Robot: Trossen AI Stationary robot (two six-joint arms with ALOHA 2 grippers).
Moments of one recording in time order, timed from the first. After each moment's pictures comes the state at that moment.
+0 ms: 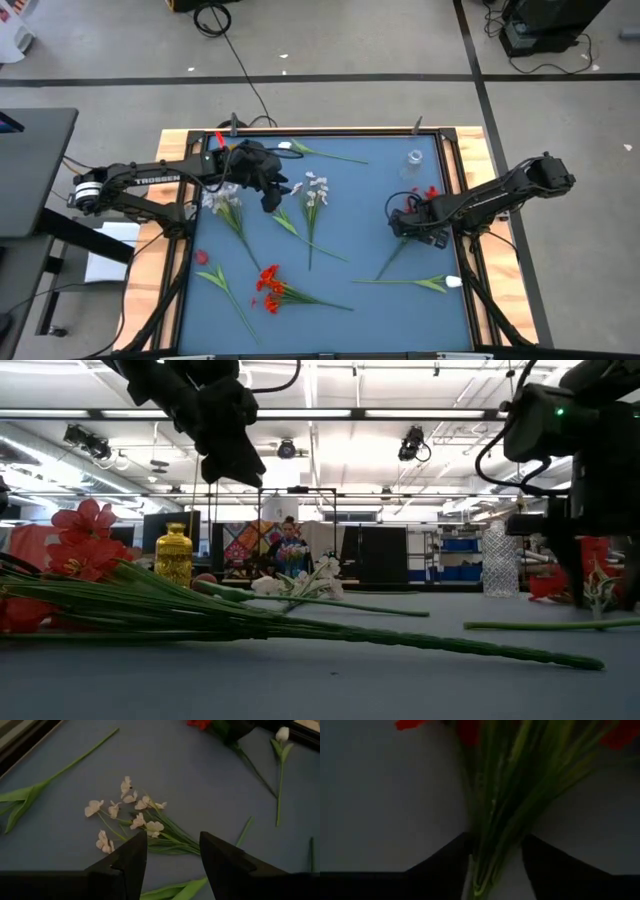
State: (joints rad) left arm 0.31 1.21 0.88 -0.36 0.13 -0.17; right arm 0.15 1.31 0.52 -0.73 0.06 2.18
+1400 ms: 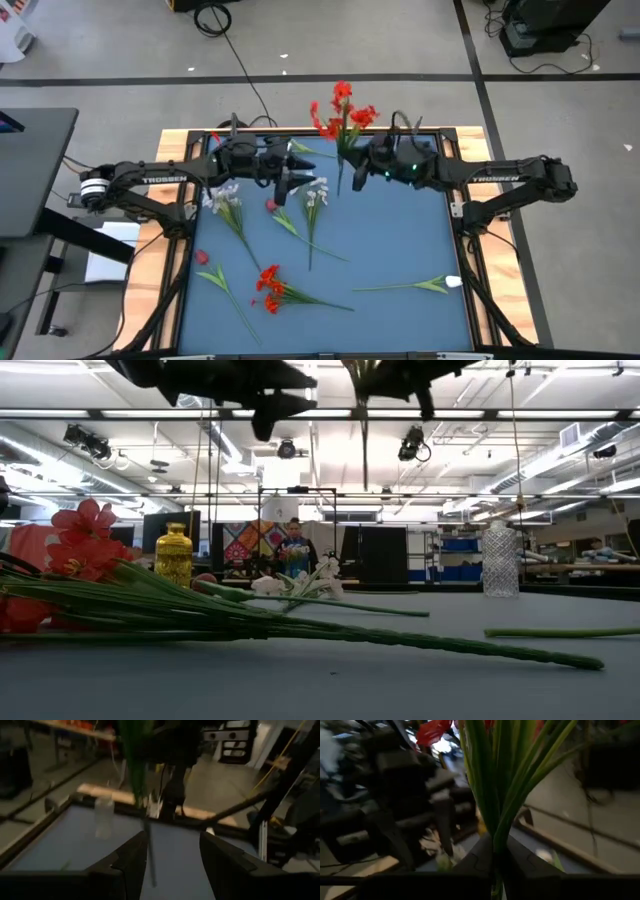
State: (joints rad) left arm 0.28 1.27 0.88 0.29 0.29 -0.19; right arm -0.14 1.26 0.98 0.17 0.31 0.33
